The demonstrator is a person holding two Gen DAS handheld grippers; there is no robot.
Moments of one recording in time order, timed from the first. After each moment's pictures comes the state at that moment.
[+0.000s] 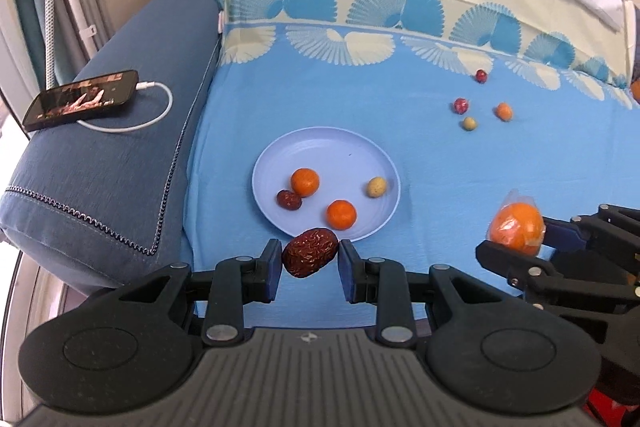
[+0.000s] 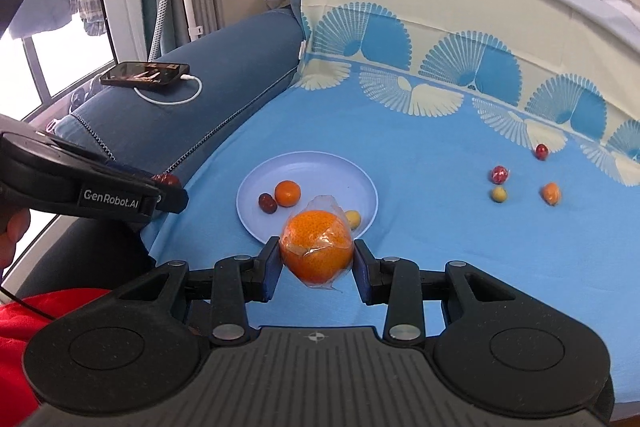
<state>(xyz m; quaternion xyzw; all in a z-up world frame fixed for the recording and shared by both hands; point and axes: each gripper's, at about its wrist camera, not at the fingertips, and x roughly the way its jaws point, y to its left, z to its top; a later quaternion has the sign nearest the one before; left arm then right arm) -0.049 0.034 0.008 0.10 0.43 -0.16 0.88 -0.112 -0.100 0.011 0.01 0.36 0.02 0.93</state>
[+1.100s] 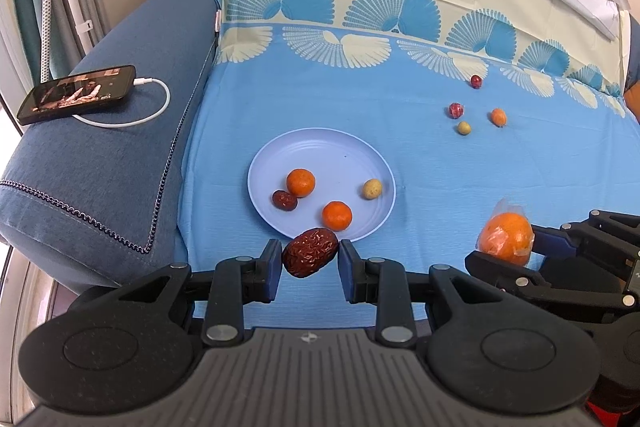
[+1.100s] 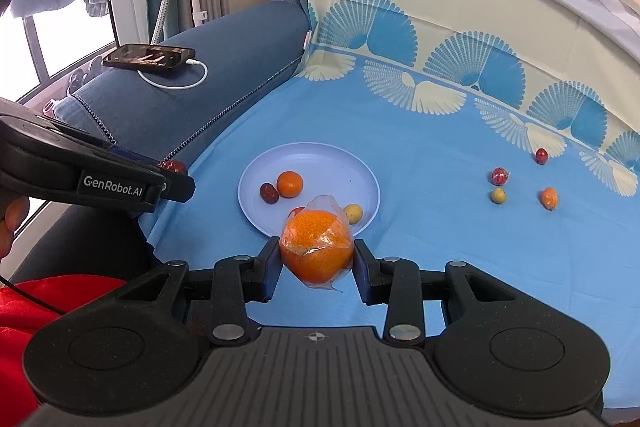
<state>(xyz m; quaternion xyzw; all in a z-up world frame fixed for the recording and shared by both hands) -0.047 0.040 0.005 0.08 0.43 -0.17 0.88 -0.107 -0.089 0.010 -0.01 0.38 0.02 0.92</state>
